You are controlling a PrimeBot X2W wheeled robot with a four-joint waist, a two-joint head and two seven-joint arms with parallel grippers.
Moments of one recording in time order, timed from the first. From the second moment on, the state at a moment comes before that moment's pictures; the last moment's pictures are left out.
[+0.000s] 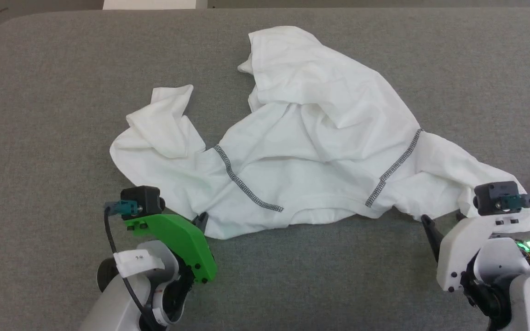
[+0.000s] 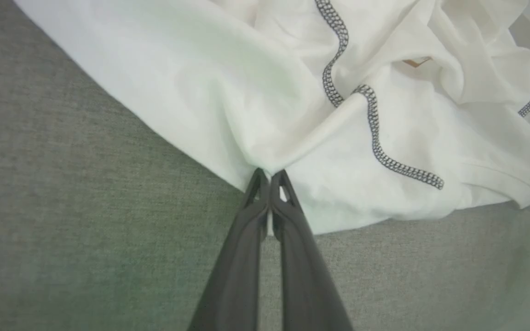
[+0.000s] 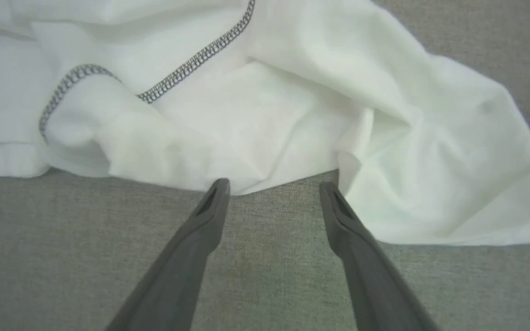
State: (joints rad) left arm -0.22 0.26 -0.40 0.01 -0.73 0.30 0.42; right arm -0.11 -0.05 -0.12 -0.01 0.09 0.13 0.64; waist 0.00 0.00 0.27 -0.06
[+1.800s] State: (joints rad) left arm -1.26 0.33 -0.22 0.39 -0.71 0.16 0.30; right arm -1.17 -0.20 -0.14 0.09 0.42 0.13 0.83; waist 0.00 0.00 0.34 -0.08
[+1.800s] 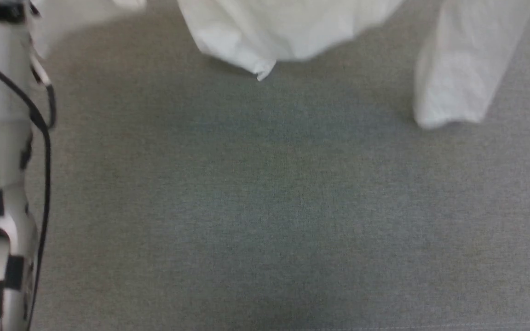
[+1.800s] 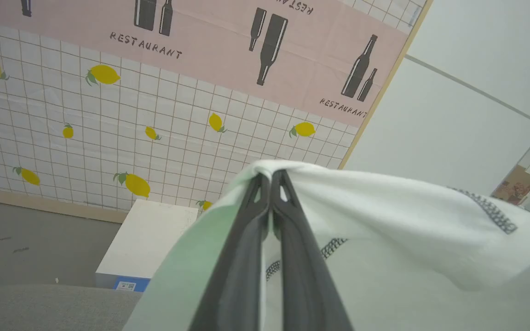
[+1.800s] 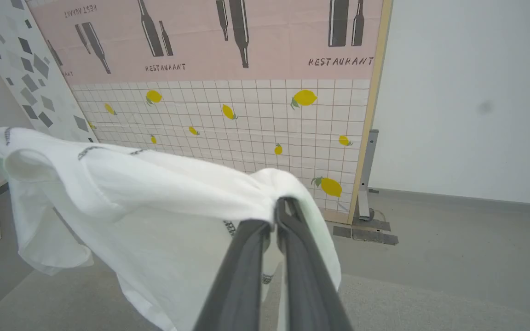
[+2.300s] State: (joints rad) left arm -1.66 0.31 -0.21 0.57 -0.61 0.14 -0.02; right arm -1.64 -0.14 -0.16 0.45 0.20 0.13 0.30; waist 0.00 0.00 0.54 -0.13
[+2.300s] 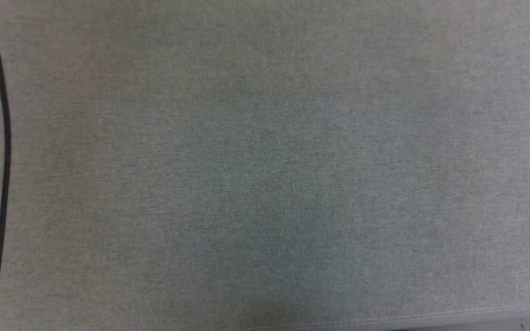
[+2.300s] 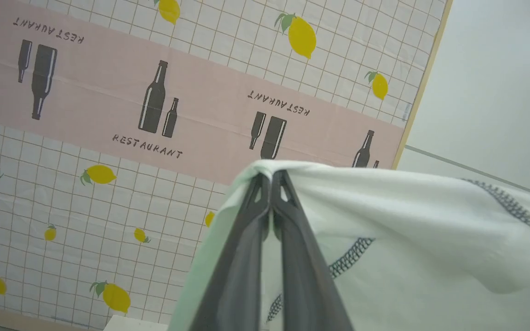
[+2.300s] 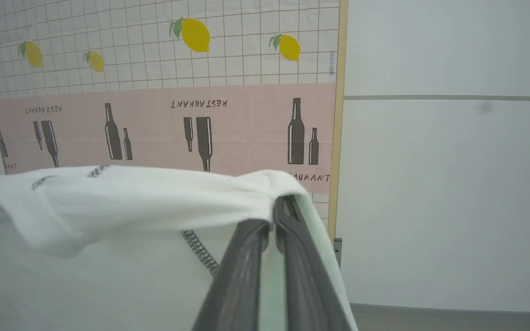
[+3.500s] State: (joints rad) left arm -0.63 0.16 -0.22 0.63 -0.76 -0.01 -0.18; right arm -0.39 -0.27 -0.05 0.14 0.57 0.13 0.38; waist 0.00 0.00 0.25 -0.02
